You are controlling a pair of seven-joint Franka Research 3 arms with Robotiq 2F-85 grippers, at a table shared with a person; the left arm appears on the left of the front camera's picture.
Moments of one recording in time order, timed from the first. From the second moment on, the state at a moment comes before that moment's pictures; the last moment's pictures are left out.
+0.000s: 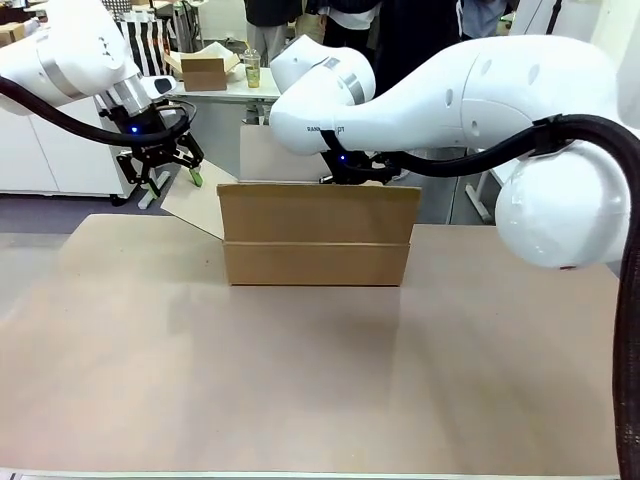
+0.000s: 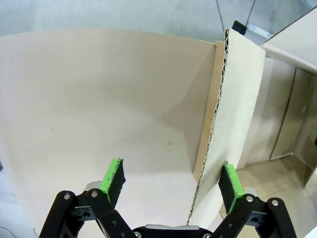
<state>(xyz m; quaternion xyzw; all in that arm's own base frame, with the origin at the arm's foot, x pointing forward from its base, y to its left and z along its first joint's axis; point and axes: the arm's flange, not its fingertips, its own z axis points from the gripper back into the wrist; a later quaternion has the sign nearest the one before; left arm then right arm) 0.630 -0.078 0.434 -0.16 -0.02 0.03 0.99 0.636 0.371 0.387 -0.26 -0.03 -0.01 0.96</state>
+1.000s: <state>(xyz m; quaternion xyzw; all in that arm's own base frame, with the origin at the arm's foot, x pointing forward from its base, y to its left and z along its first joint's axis) 0.630 -0.078 0.434 -0.16 -0.02 0.03 0.99 0.622 0.311 0.482 -0.29 0.00 -0.07 0.96</state>
